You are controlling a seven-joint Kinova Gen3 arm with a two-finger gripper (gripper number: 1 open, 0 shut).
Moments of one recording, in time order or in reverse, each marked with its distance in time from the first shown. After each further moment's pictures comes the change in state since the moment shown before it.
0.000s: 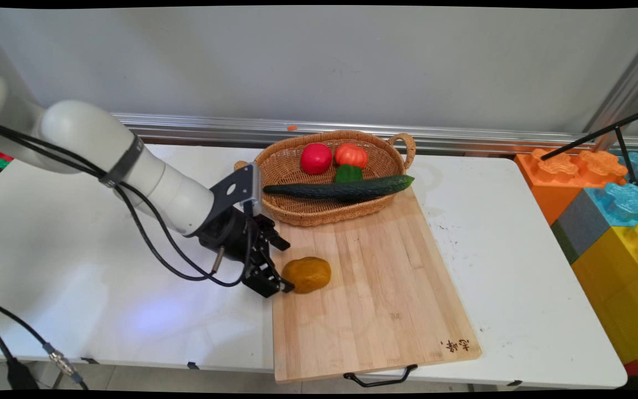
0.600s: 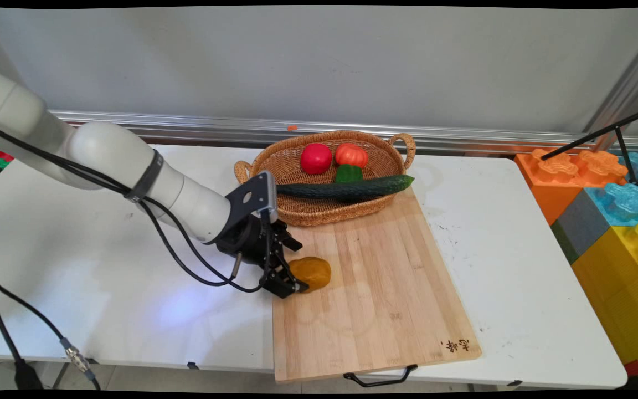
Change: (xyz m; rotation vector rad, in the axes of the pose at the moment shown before) arm 0.002 0.000 0.028 0.034 0.024 0.005
